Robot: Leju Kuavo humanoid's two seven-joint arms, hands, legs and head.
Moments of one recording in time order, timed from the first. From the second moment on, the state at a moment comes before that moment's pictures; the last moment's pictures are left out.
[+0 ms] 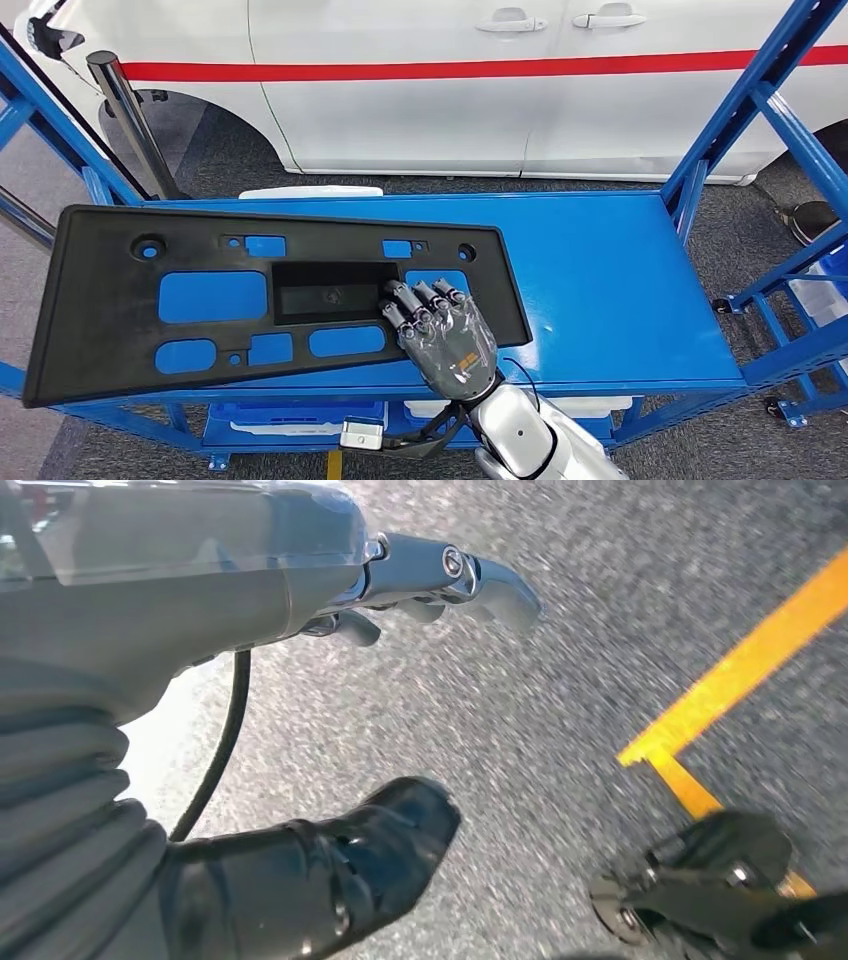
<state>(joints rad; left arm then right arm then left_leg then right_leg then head) -0.08 -0.12 0.85 -0.20 -1.53 0.03 -0.28 -0.42 -0.06 0.94 -1.51 1.49 -0.63 0.05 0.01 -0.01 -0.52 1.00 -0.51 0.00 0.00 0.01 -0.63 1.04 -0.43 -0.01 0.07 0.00</state>
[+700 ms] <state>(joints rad) -0.08 -0.11 0.85 -0.20 -1.54 0.08 -0.25 -0.39 -0.06 0.94 -1.49 1.42 -0.64 0.05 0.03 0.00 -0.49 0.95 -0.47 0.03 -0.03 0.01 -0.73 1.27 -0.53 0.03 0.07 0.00</state>
